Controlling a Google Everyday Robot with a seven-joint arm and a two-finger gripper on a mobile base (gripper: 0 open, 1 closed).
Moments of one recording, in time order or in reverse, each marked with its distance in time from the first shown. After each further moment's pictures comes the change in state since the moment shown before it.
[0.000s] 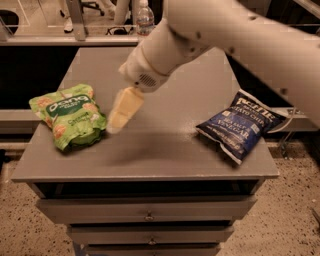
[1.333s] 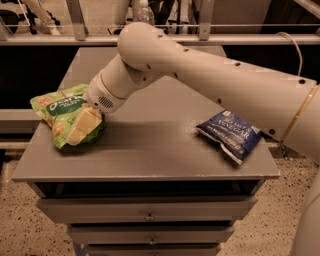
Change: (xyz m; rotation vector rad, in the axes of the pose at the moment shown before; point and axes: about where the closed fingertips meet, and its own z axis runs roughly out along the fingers) arm -0.037 0.012 0.113 -0.121 -0.100 0.060
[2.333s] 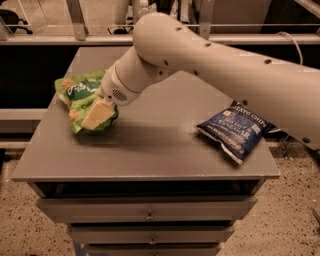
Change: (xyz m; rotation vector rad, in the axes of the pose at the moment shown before) arm 0.015 -0.018 -0.048 0.149 0.028 0.021
